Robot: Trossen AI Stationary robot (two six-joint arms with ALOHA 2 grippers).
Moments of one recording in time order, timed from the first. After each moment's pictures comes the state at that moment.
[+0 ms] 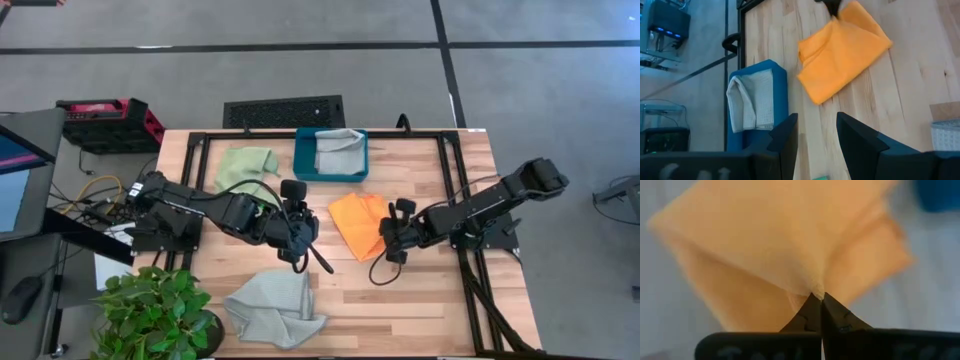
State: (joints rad) left arm -0.32 1.73 1.83 -1.13 -0.59 0.08; right arm 0.31 1.35 0.65 -0.59 0.43 0.40
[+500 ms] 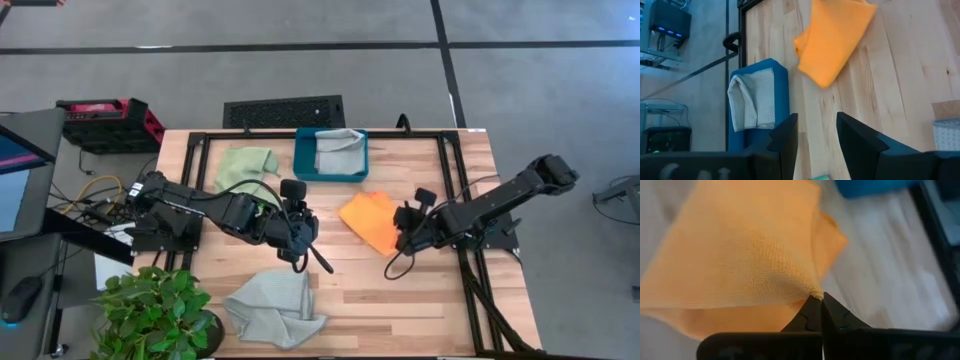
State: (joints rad) left arm -0.31 1.73 1.84 -1.14 -0.60 0.08; right arm 0.38 1.22 0.68 -0.91 0.61 0.62
